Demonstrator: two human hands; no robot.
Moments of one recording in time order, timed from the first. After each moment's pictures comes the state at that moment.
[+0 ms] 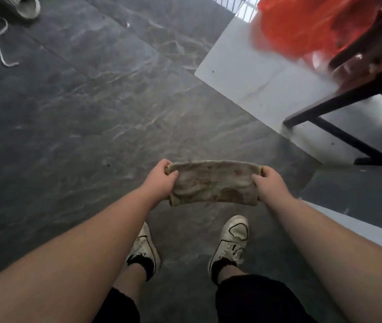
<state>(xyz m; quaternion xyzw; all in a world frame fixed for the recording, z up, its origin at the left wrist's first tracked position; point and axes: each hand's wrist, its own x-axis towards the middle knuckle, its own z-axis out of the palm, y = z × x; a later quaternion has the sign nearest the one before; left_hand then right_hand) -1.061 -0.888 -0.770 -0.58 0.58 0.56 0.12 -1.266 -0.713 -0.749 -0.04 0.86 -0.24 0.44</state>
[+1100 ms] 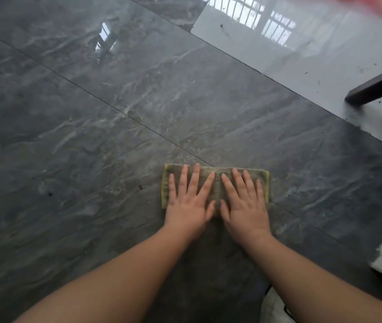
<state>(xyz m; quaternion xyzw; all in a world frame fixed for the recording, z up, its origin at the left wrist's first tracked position) -1.062 -0.847 -1.116 -0.28 0.93 0.17 0.18 -1.174 -0.723 -1.110 -0.43 0.87 -0.01 0.22</state>
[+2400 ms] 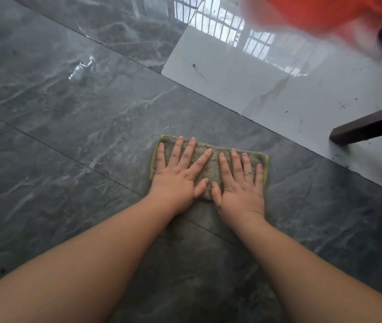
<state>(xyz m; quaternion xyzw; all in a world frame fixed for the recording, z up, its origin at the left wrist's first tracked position) -1.216 -0.971 -1.130 -0.20 0.96 0.08 0.15 -1.302 -0.818 -1.143 -0.37 0.92 0.00 0.13</state>
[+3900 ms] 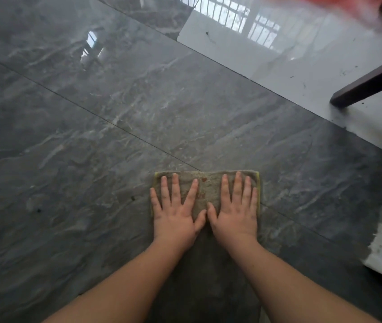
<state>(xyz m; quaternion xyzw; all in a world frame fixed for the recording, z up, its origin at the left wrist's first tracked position) -1.049 -0.847 -1.127 -0.33 0.92 0.13 0.18 -1.156 -0.736 -1.129 -0.34 0.92 0.04 0.18</state>
